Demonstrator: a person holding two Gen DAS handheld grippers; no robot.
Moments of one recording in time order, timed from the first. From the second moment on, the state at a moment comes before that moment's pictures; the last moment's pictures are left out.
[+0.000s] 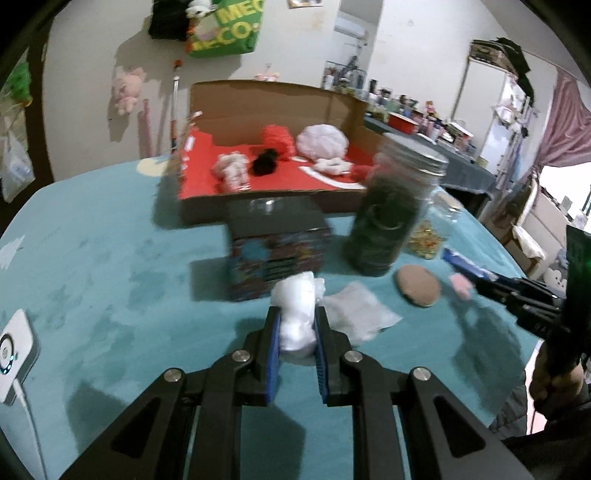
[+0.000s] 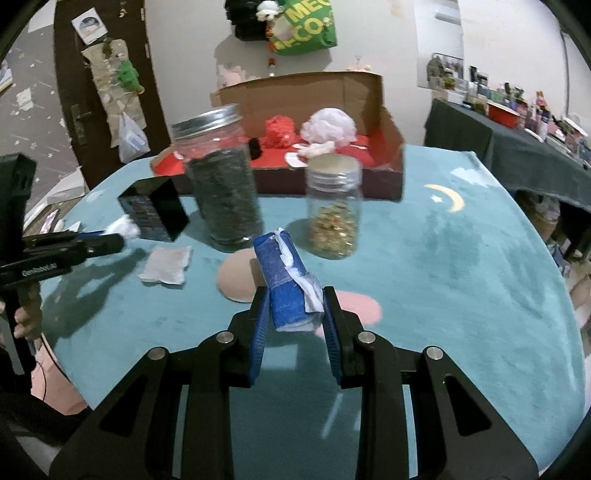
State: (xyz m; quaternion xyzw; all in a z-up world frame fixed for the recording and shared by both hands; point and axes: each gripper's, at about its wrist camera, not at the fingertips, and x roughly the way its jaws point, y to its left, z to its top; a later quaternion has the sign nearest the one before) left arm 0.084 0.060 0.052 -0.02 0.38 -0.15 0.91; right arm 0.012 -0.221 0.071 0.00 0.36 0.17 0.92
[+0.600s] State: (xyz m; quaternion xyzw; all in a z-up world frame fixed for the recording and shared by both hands) left arm 0.124 0.119 0.046 0.02 0.40 -0.12 0.91; right arm 0.041 -0.275 0.067 0.01 0.38 0.12 0.92
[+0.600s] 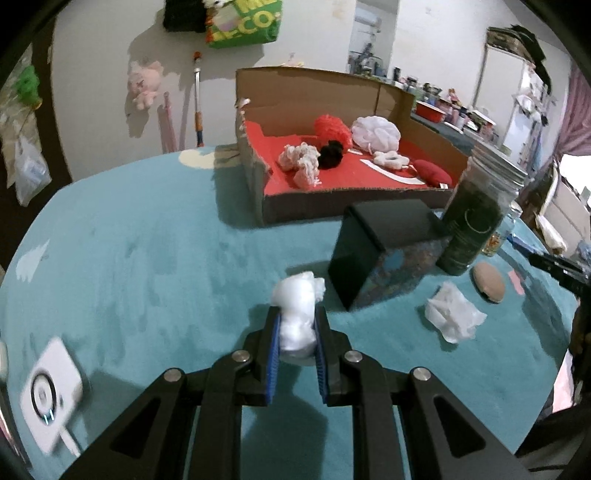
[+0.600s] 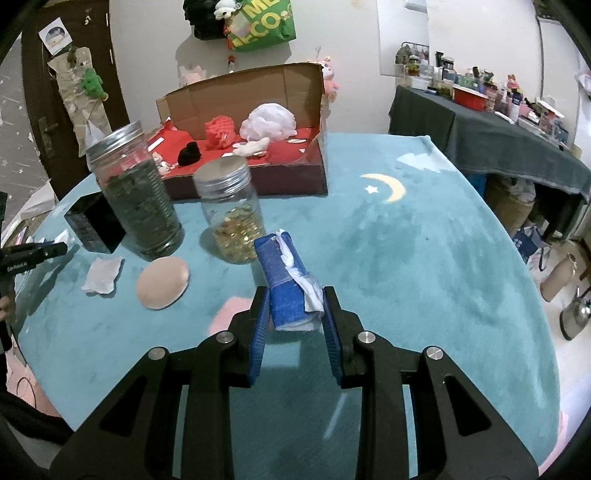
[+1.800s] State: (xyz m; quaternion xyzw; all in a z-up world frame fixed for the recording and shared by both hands) left arm 0.238 0.069 0.101 0.13 0.39 -0.24 0.88; right arm 0.162 -0.259 0.123 -0.06 0.37 0.24 0.90
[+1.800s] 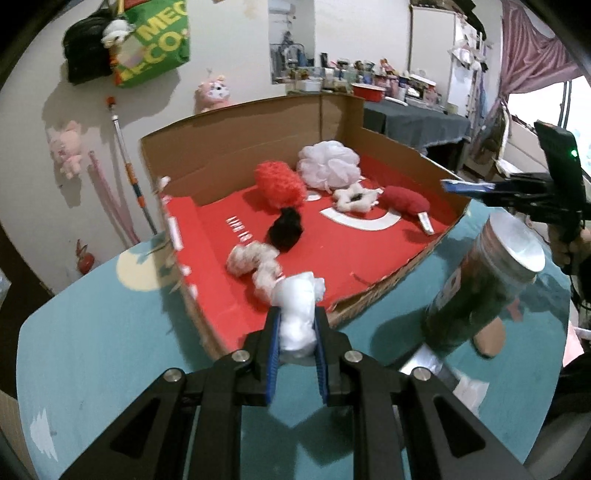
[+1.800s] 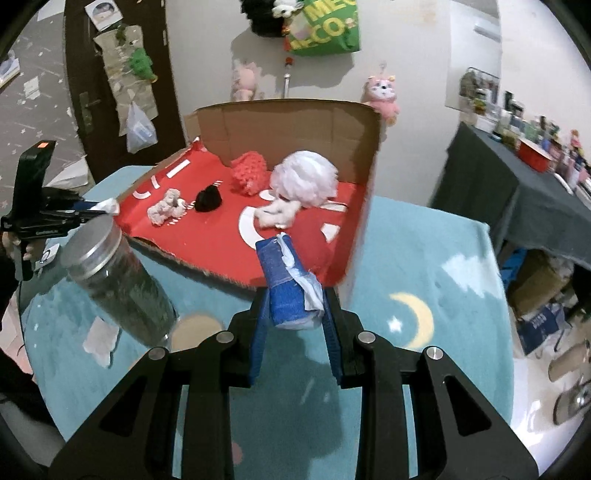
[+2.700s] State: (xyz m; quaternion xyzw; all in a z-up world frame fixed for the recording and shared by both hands) left arm 0.319 0.006 0.054 0.16 0.53 -0.22 0.80; right arm 0.267 -0.167 0.083 -0.15 0.52 0.28 0.80
